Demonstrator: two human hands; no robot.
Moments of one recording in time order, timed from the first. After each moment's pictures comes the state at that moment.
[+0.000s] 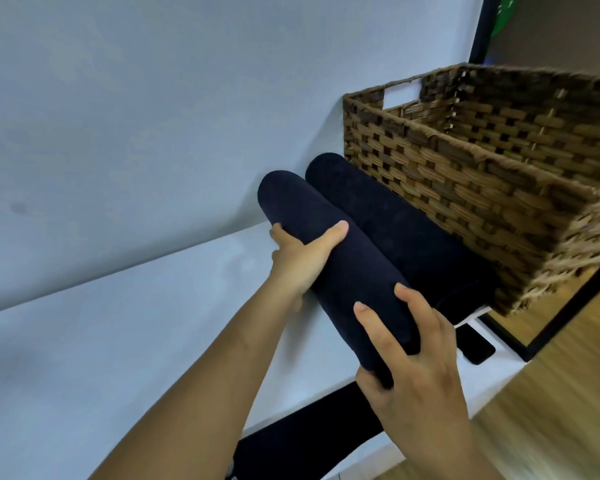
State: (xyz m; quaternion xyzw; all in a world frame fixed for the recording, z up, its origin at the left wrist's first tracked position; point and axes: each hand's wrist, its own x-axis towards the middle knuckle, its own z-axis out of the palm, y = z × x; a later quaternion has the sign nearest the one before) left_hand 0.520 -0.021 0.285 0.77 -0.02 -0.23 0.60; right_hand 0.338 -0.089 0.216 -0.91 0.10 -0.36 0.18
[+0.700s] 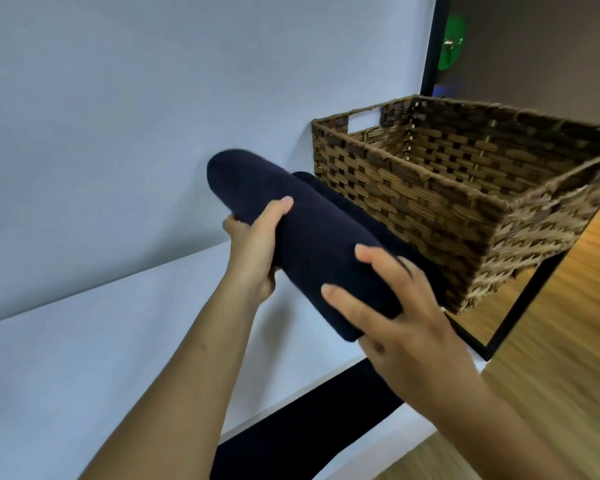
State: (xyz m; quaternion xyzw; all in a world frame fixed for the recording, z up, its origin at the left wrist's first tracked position) left_hand 0.510 -0.013 0.331 0.59 -0.01 -0.16 0.79; right_hand 0.330 -0.121 0.280 -0.92 -0.02 -0.37 0.09
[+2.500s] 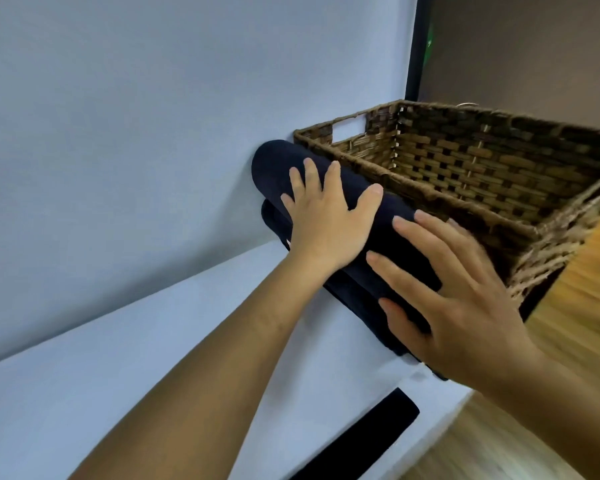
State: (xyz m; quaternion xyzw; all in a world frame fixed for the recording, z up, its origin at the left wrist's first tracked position) left_hand 0.526 -0.117 0.354 0.86 -0.36 0.03 0.35; right_hand 0.366 -0.194 0.300 -0.91 -0.02 -0.41 -0.07
